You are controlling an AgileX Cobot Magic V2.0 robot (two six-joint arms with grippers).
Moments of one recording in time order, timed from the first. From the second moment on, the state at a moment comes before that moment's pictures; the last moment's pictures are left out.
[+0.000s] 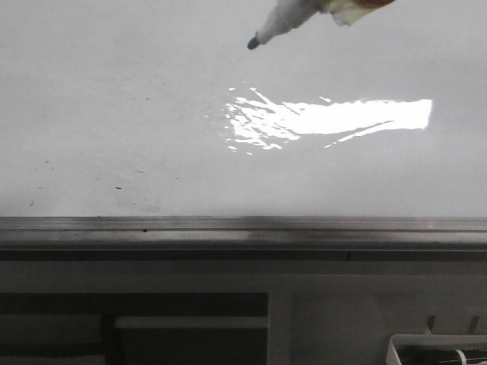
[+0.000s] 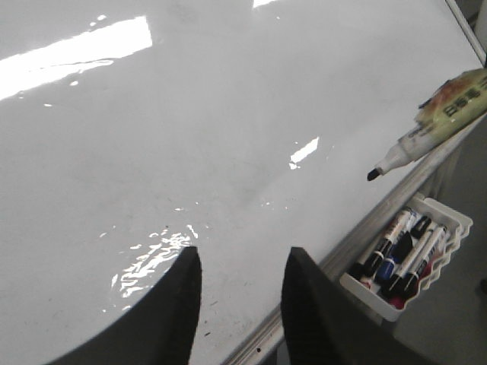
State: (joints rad) left arm -0.73 0.67 -0.51 -0.43 0.20 0.50; right arm 0.40 0.76 -0.62 1.15 0.57 -1.51
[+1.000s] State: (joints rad) left arm -0.73 0.67 -0.51 -0.45 0.14 0.49; right arm 0.42 1.01 -0.77 1.26 0.37 -1.70
